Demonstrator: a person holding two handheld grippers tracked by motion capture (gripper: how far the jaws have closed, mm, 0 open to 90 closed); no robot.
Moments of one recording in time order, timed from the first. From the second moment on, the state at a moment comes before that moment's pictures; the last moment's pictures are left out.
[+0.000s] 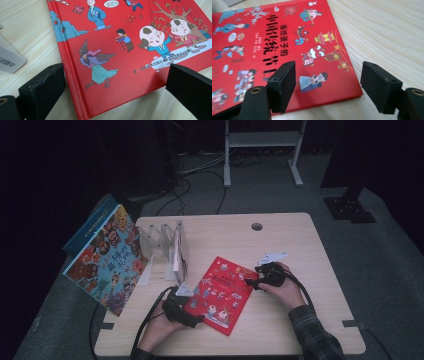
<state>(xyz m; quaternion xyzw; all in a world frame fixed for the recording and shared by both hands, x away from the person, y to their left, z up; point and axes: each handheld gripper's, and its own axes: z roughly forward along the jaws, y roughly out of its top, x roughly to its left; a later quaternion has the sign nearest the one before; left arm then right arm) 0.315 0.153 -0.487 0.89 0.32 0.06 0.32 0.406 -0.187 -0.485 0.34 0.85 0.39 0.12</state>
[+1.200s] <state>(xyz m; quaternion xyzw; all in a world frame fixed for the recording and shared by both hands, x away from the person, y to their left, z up) 0.324 0.143 -0.485 0.90 0.30 0.04 0.32 0.336 -0.206 -0.492 0.38 0.84 0.38 0.11</state>
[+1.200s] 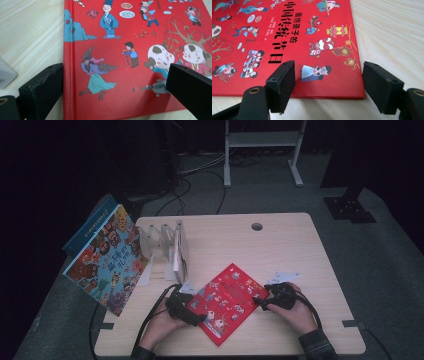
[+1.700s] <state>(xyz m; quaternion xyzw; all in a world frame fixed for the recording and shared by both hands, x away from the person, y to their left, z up) 0.348 0.117 -0.483 0.90 0.30 0.04 0.31 0.327 -0.209 -0.493 0.38 0.83 0.38 0.11</state>
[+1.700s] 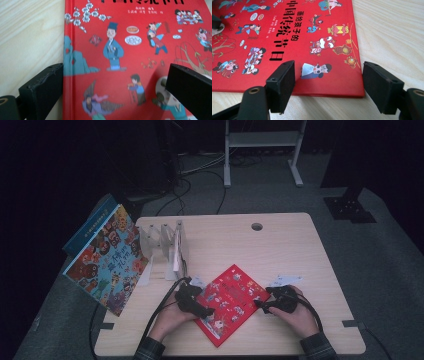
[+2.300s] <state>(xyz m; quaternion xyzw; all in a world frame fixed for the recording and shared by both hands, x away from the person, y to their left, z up) 0.372 0.091 -0.491 0.89 0.28 0.06 0.36 0.327 -0.209 -0.493 0.38 0.83 0.38 0.12</state>
